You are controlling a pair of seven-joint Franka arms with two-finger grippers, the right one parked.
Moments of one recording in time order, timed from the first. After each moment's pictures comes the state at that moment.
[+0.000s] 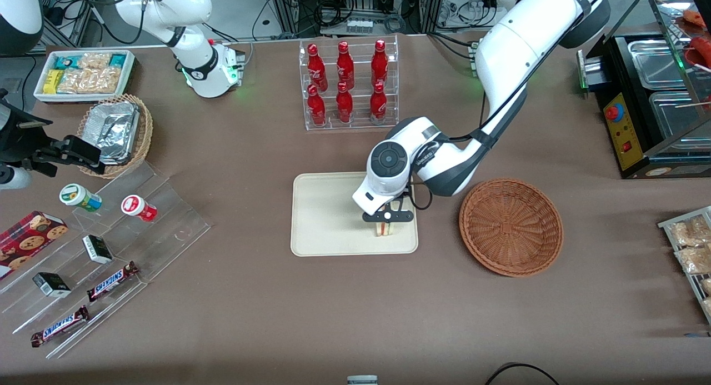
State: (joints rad) arm -0.28 0.74 -0.55 -1.51 0.32 2.02 -0.87
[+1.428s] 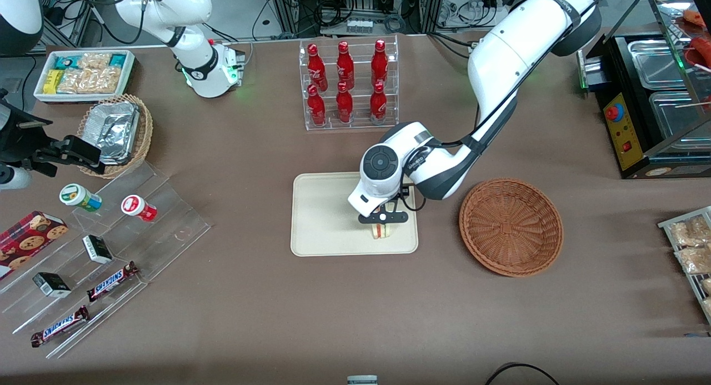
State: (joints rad) arm -0.30 0.79 -0.55 -1.48 0.35 2.03 -0.92
